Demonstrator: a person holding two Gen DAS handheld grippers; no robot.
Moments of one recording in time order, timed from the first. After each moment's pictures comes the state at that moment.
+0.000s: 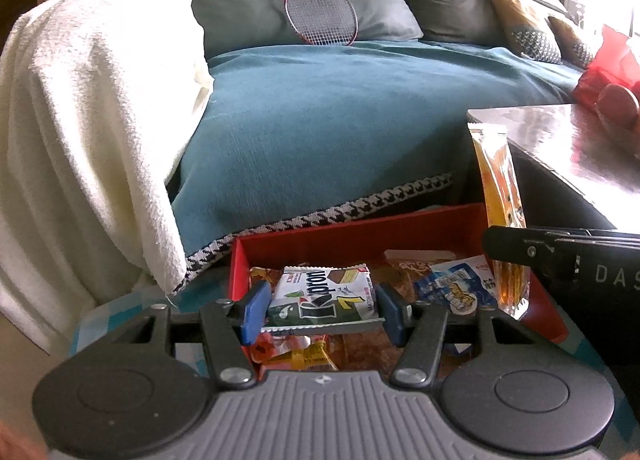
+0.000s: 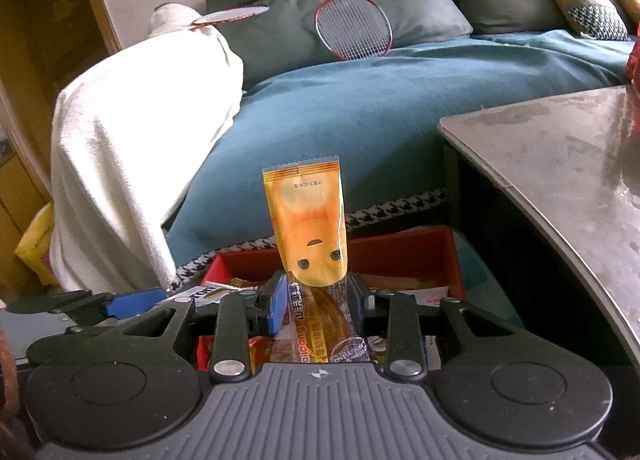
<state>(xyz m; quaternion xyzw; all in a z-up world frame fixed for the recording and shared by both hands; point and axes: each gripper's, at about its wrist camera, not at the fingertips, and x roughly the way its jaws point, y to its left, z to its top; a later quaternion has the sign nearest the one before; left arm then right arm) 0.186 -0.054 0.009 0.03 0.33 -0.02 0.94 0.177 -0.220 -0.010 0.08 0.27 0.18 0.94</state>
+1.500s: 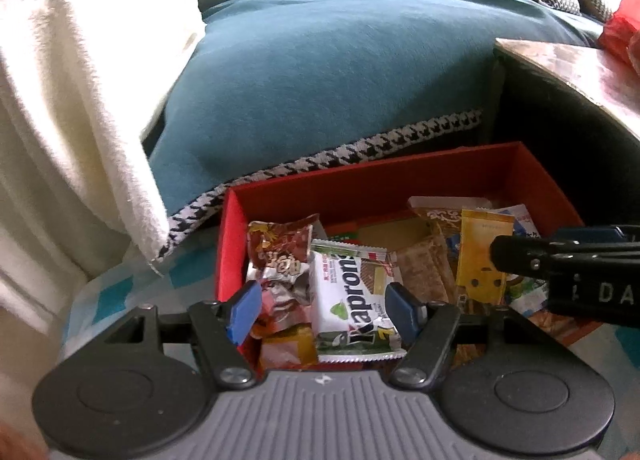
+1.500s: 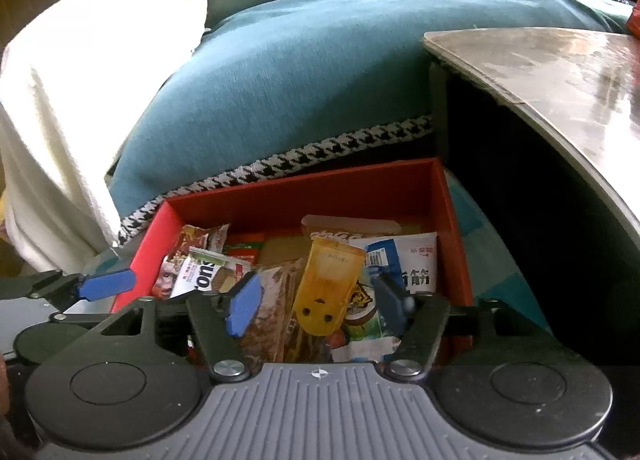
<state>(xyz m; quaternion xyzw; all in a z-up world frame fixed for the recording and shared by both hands) 0.215 -0.061 -0.035 0.06 0.39 0.00 0.92 0.214 -0.212 -0.051 0.06 0.35 0.15 0.92</state>
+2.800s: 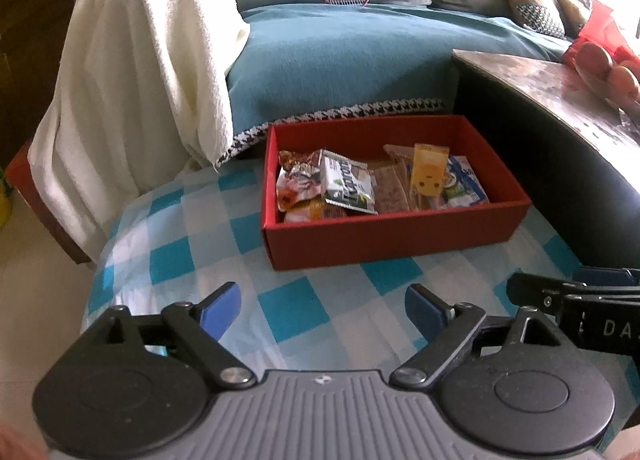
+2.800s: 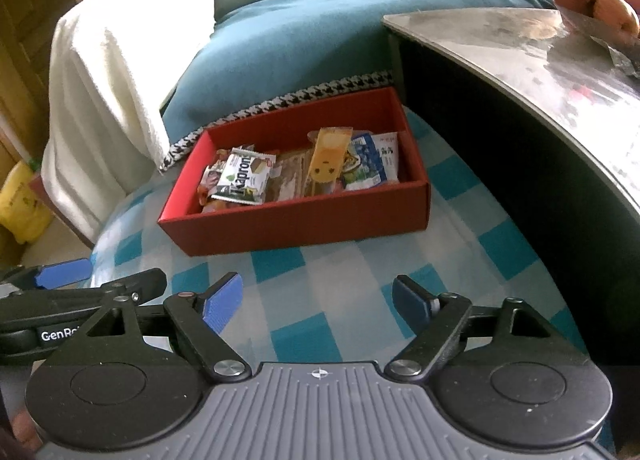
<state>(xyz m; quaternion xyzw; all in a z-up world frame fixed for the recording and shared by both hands) 0.050 -0.036 -0.008 0.01 0.38 0.00 0.92 0.047 -0.223 -0.052 0.07 0.36 0.11 0.92</state>
